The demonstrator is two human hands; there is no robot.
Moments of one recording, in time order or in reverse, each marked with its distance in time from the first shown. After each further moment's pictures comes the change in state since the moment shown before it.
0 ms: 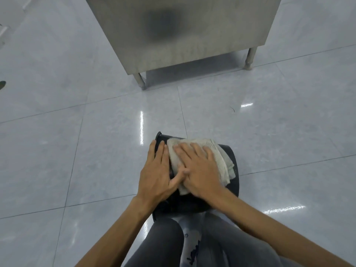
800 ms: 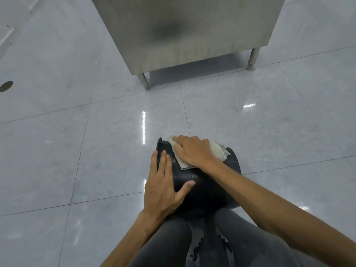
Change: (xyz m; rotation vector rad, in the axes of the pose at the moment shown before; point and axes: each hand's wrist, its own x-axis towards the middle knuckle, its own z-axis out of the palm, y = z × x) left_hand -0.035 0.006 0.015 0.016 0.086 -0.040; right_hand 0.073 -0.004 -0.011 0.111 -0.292 0.112
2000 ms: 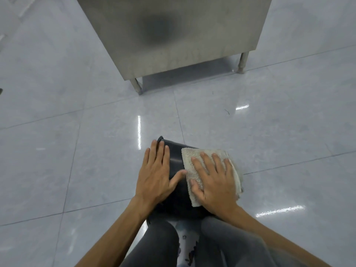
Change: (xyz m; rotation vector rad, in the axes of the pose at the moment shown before) left_hand 0.041 -0.004 -0.008 0.241 -0.074 0.156; right_hand -0.115 0.055 0.049 -0.238 0.475 0.006
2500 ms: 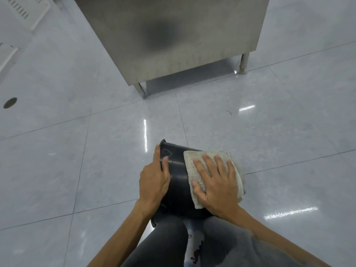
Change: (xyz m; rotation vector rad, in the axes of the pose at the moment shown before) left_hand -0.005 0.013 -0.016 -0.433 0.076 -0.430; right_hand -0.009 -0.001 0.003 0.022 0.040 0.029
